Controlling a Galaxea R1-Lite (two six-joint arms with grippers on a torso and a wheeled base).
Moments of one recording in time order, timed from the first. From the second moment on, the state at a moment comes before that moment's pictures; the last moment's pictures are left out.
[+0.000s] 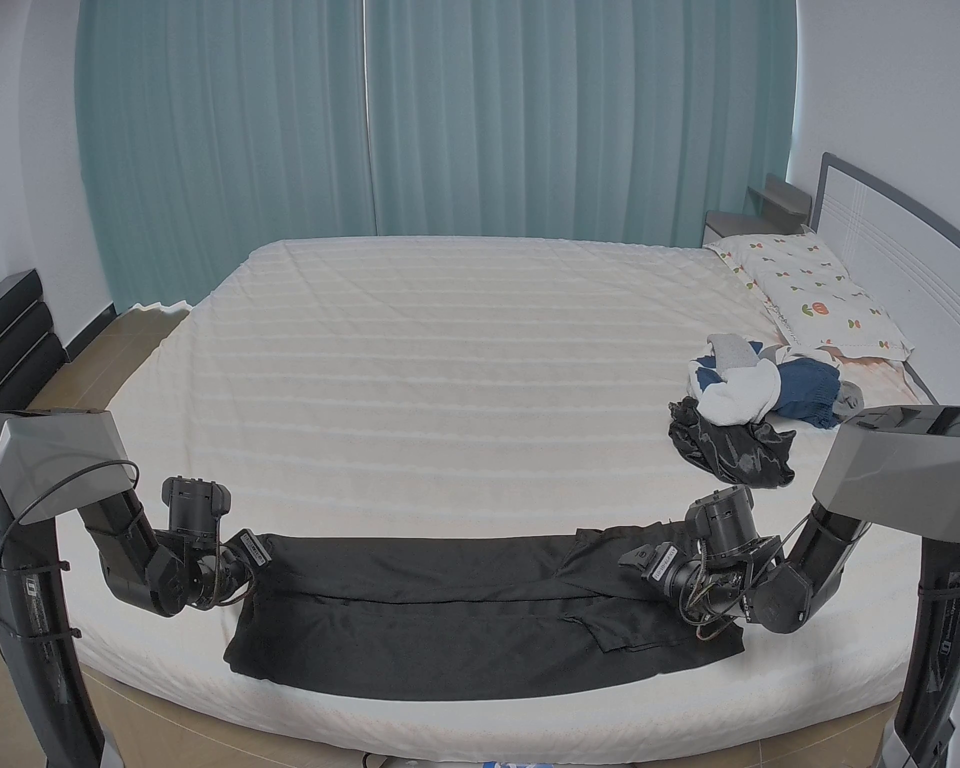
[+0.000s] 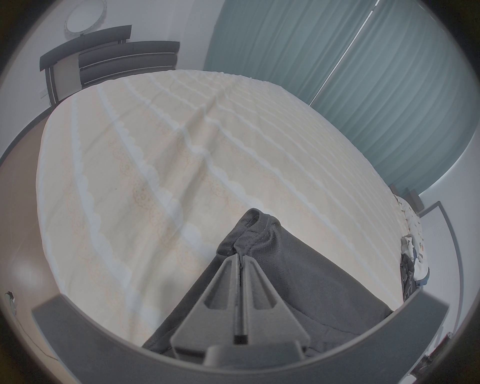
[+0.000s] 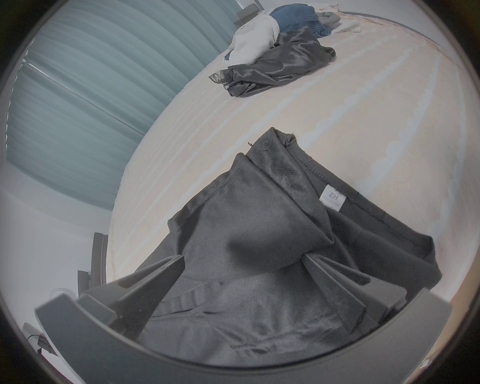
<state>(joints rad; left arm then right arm) -0.03 2.24 -0.62 -0.82 0.10 -0.71 0.41 2.24 -0.66 -0.80 -0.08 1.00</state>
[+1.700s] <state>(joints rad) -0.03 2.29 -0.54 -1.36 0.20 -0.64 0.35 2.32 -0.73 -1.12 -0.28 0.88</state>
